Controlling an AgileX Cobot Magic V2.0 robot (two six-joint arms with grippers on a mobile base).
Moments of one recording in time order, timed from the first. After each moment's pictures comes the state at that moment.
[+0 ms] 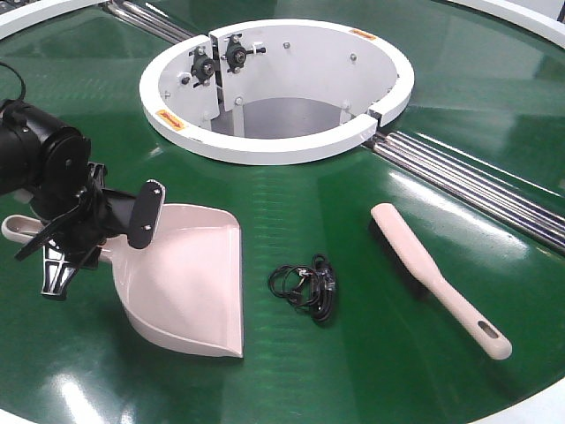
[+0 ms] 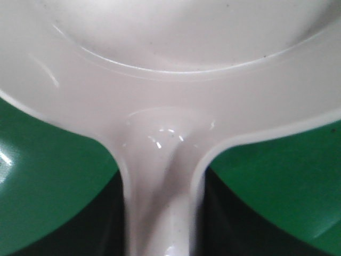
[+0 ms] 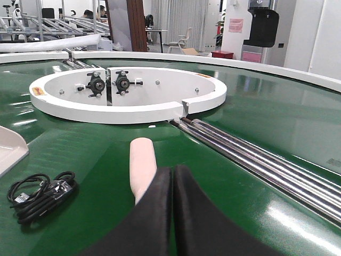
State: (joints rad) left arm -0.32 1.74 -1.26 0.27 1.01 1.22; right arm 0.14 -0.01 0.03 -0.02 0.09 -0.05
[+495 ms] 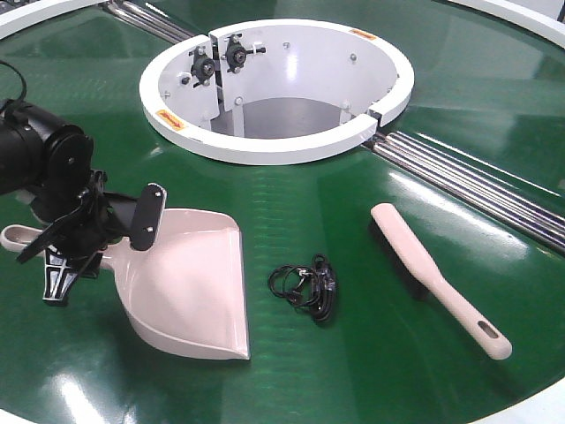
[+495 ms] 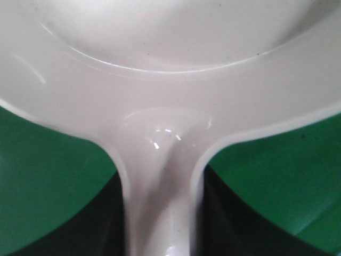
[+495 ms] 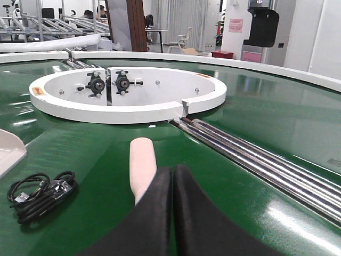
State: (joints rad) left arm -0.32 1.74 -1.27 0.24 1.06 1.20; right arm 0.14 -0.01 0.03 -0.02 0.09 -0.05
